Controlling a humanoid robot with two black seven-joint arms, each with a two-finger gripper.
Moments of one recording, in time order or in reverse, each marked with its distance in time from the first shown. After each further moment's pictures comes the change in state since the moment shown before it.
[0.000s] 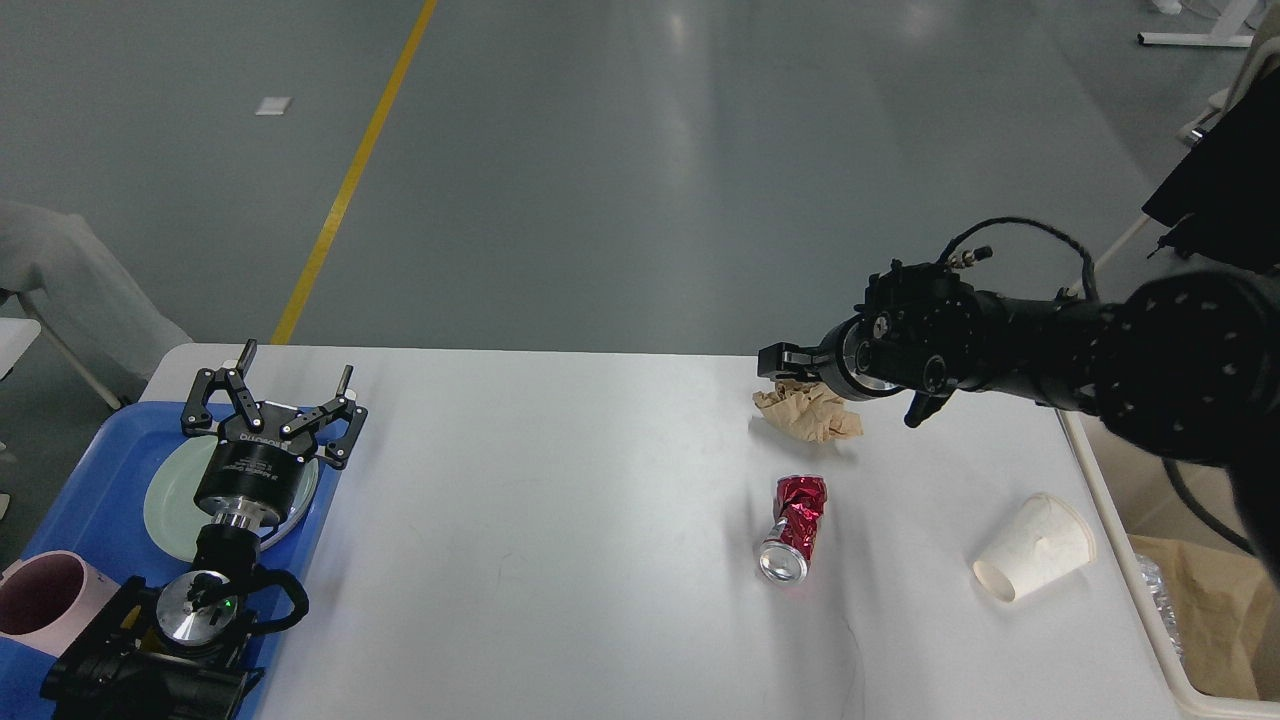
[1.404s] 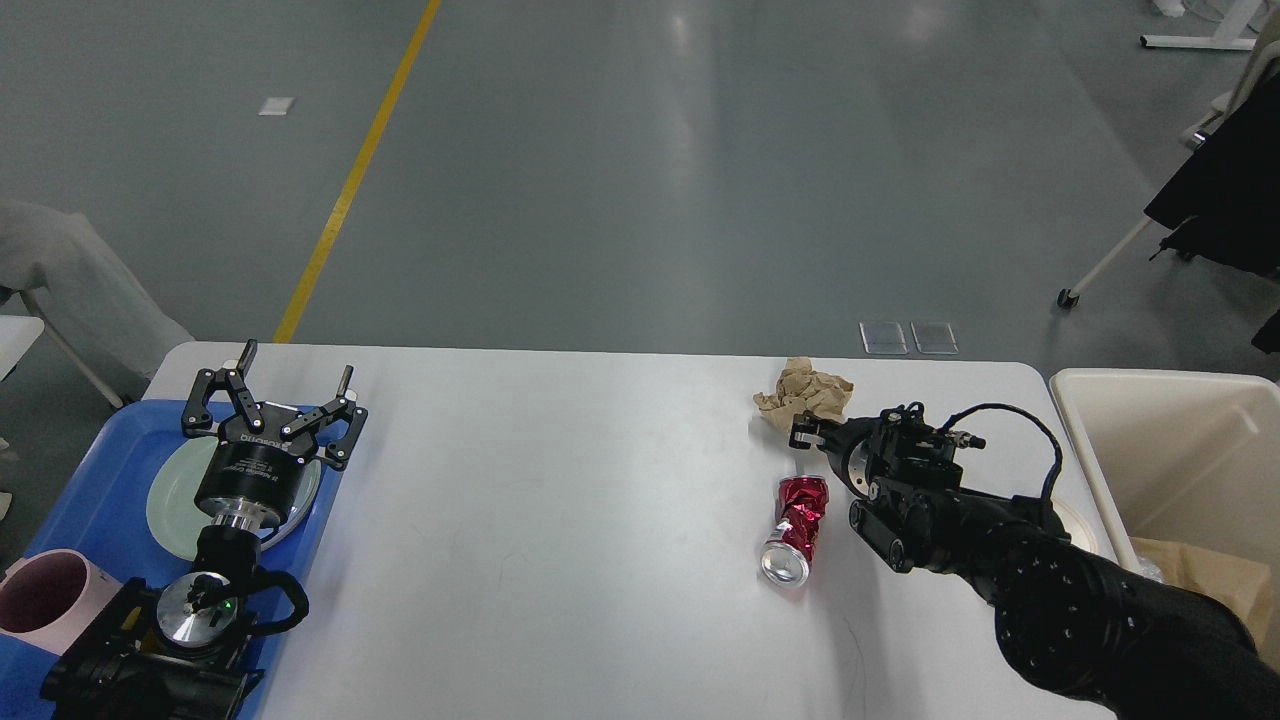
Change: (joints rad) left arm 0.001 0.000 0.001 0.000 0.000 0.000 0.000; right arm -0.551 0.131 0.063 -0.541 -0.128 -0.294 0.102
